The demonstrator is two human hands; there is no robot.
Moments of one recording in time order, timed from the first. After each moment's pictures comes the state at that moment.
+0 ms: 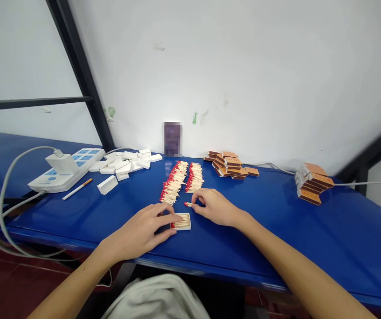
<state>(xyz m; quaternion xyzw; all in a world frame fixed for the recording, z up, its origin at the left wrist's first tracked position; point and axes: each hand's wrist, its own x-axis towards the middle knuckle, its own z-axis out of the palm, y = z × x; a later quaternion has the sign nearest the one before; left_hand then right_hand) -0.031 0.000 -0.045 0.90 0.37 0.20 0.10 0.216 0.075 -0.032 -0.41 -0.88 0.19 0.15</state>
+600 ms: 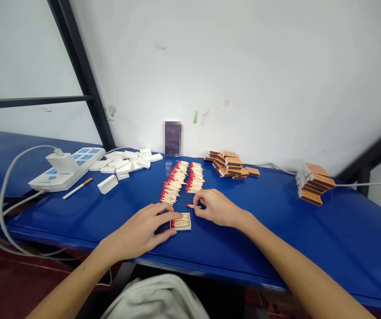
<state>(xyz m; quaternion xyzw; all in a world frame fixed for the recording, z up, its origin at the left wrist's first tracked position) -0.032 0.002 -0.048 0.90 0.38 0.20 0.10 0.219 0.074 -0.030 -0.42 -0.88 0.20 0.13</state>
